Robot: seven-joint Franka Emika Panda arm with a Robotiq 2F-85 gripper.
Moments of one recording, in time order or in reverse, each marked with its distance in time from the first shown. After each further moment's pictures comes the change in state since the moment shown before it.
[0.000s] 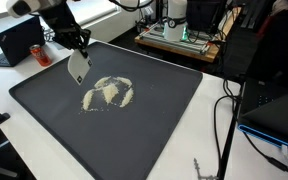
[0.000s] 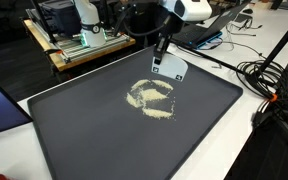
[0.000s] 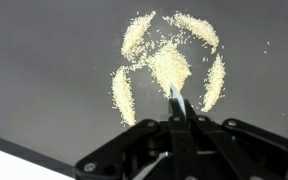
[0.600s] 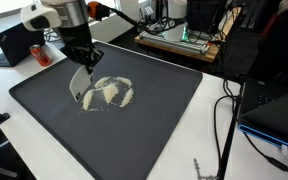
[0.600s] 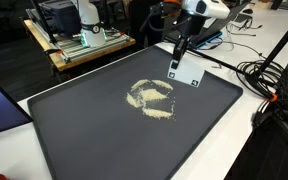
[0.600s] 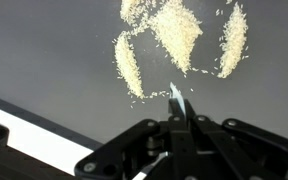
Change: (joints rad) arm 0.134 0.002 -0.008 -0.090 -0.168 0.225 0.317
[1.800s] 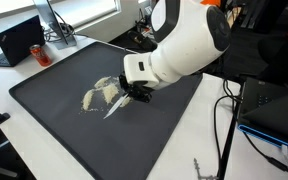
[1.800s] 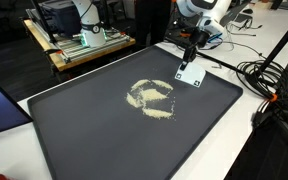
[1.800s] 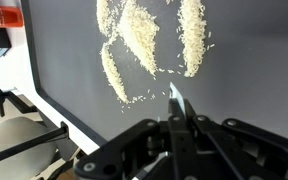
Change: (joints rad) arm 0.405 0.186 -0.068 -0.003 -0.506 -0.088 0.868
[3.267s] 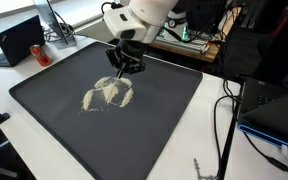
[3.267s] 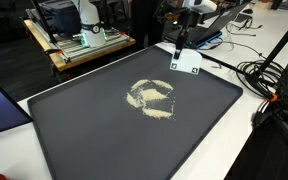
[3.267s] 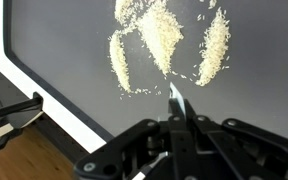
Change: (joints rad) arm -0.163 -0.338 0.059 -0.365 0.038 0.275 -0.342
